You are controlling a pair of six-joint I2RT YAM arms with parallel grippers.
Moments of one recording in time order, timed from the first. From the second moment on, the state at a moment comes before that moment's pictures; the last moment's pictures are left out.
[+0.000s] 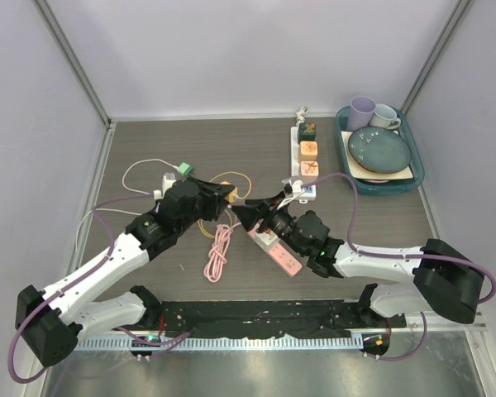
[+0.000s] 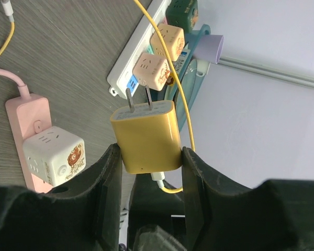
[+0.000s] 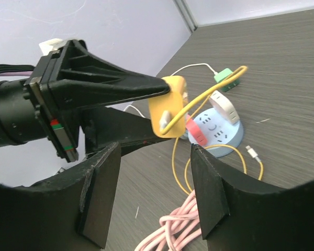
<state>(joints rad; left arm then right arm) -0.72 1.01 0.82 -0.29 -0.24 -1.65 1.01 1.27 0.52 0.86 0.25 0.55</state>
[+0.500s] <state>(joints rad) -0.74 1.01 0.82 -0.28 -0.24 -1.68 1.03 1.36 0.57 0.94 0.34 0.51</state>
